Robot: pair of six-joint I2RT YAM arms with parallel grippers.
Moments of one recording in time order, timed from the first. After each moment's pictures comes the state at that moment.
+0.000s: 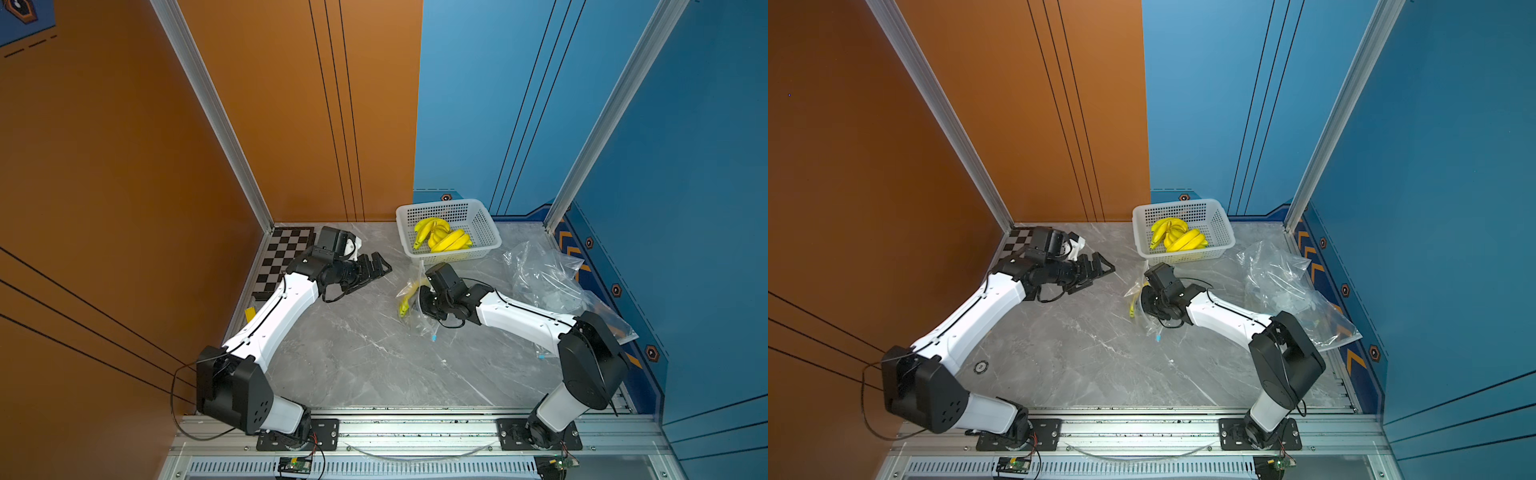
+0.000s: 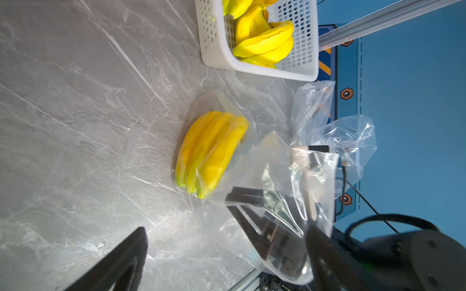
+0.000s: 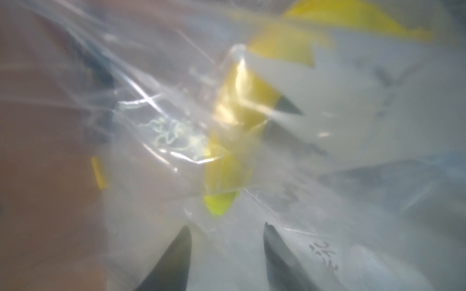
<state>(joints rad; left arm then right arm) -0.32 1.51 1.28 -0.65 0.46 -0.66 0.70 1.65 1.11 -0.33 -0.12 1.01</state>
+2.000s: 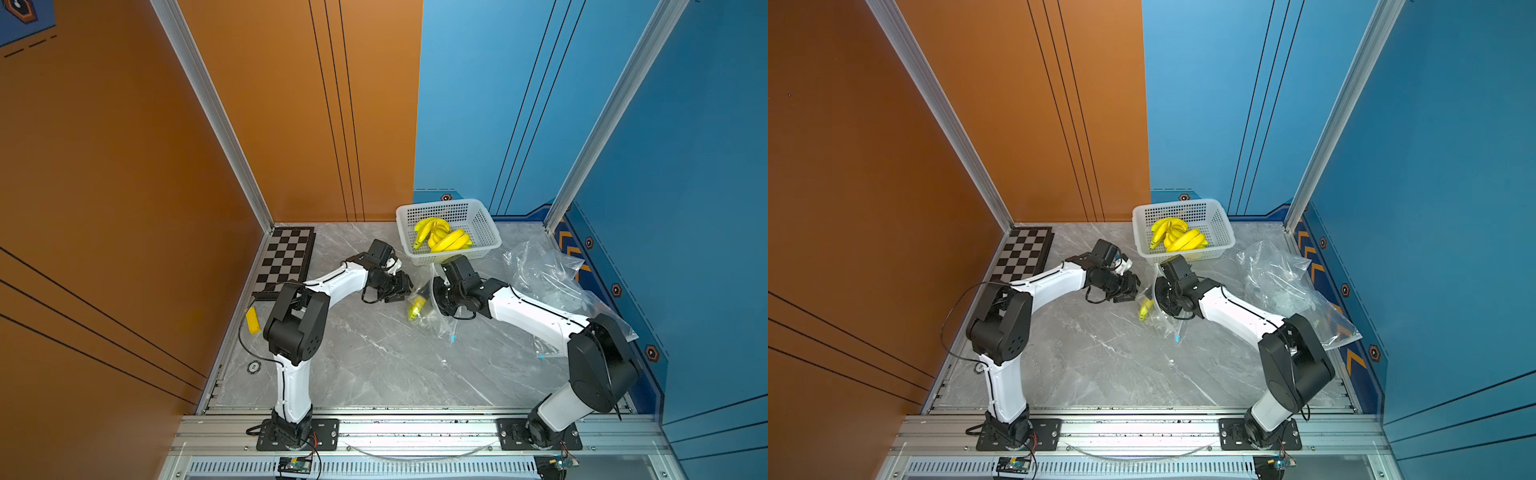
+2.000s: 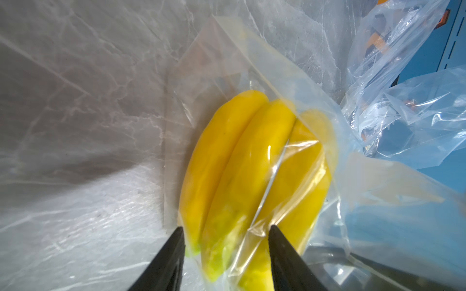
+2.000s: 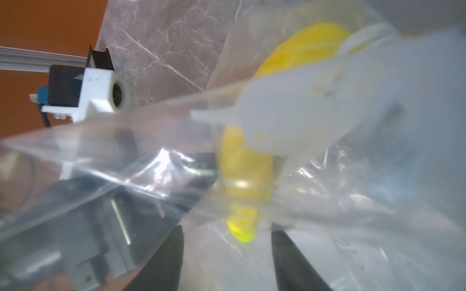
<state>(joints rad) -0.47 1.96 1.40 -0.50 0.58 -0.64 0.60 1.62 1.10 -0.35 -0.21 1.13</state>
